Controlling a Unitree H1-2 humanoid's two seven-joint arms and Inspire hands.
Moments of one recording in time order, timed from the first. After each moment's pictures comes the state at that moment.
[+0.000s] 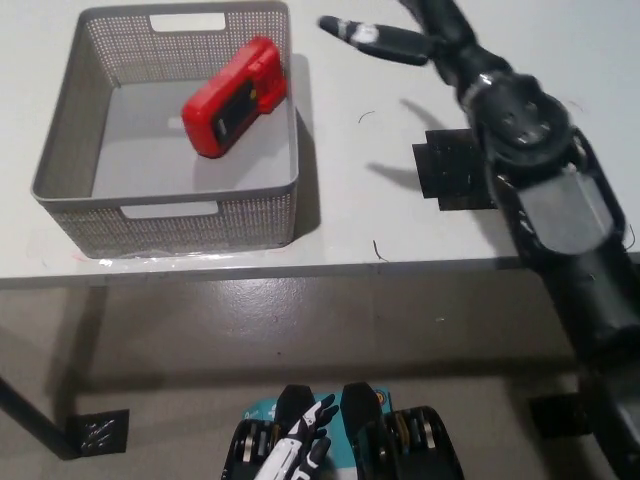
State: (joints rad) left_arm 0.04 0.05 -0.33 0.32 0.21 -0.42 0.01; right_arm -1.00 -0.14 0.13 0.52 -0.05 0.08 0.10
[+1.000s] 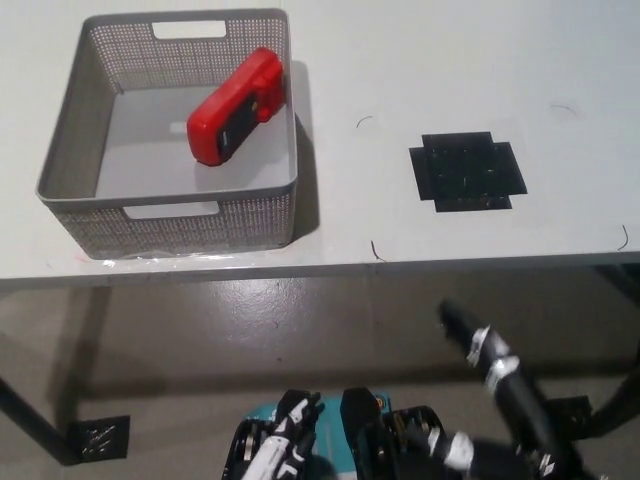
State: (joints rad) left_arm 0.04 0.05 -0.29 0.34 0.18 -0.42 0.01; right_arm 0.13 -0.17 0.28 -0.43 -0.02 -0.01 0.15
